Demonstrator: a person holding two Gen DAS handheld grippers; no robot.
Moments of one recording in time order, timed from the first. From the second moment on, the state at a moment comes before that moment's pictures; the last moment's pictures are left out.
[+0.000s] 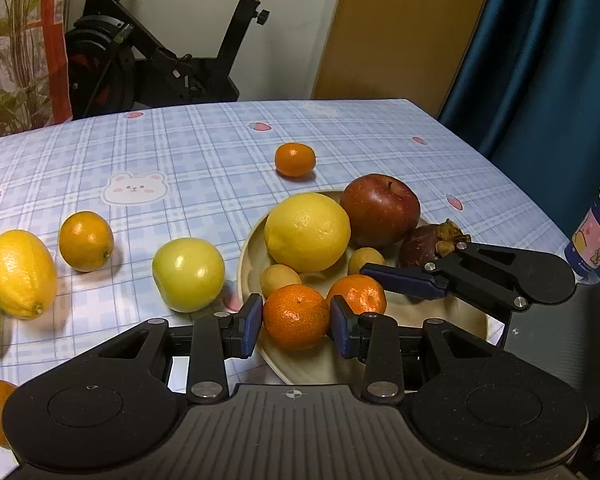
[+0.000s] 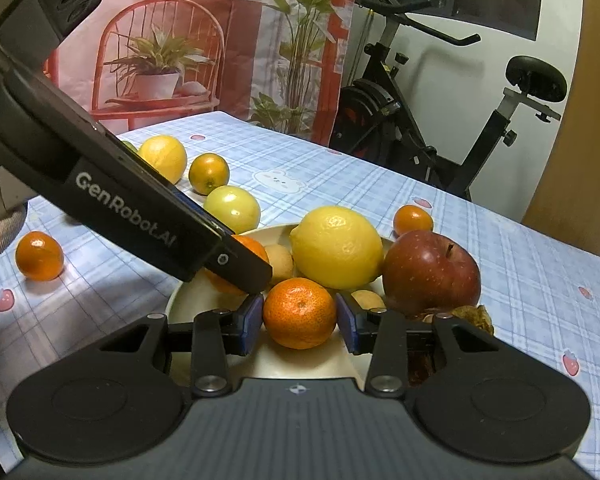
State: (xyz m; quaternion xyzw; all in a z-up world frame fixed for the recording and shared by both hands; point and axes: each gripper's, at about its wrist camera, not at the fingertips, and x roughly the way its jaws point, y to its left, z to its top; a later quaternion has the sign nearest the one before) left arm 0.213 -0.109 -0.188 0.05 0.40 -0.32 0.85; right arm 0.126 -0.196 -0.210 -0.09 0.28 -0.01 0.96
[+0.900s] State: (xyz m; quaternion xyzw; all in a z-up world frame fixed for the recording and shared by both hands) left arm 0.197 -0.063 -0.122 0.03 0.35 -0.26 0.90; right arm 0.092 -0.201 -0.179 -0.02 0.24 0.02 0.97
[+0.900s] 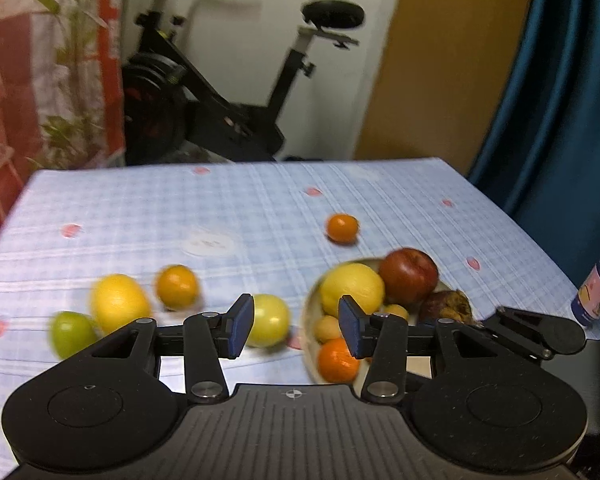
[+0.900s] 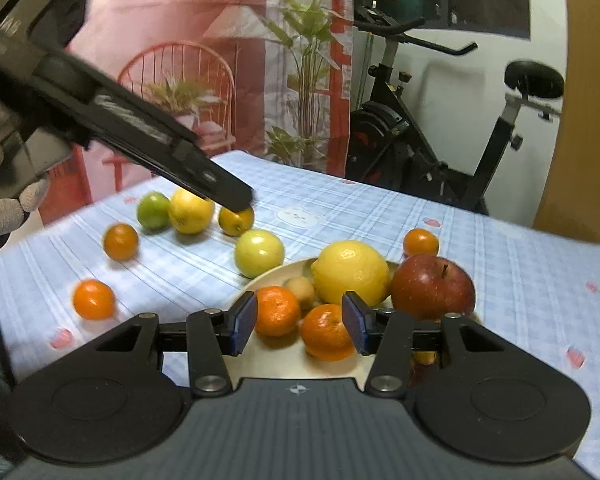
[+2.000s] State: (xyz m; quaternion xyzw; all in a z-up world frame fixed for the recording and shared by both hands) left arm 0.142 0.002 -0.180 0.07 0.38 -0.21 0.90; right arm 0.081 -0.217 -0.173 0.06 0.25 0.03 0.97
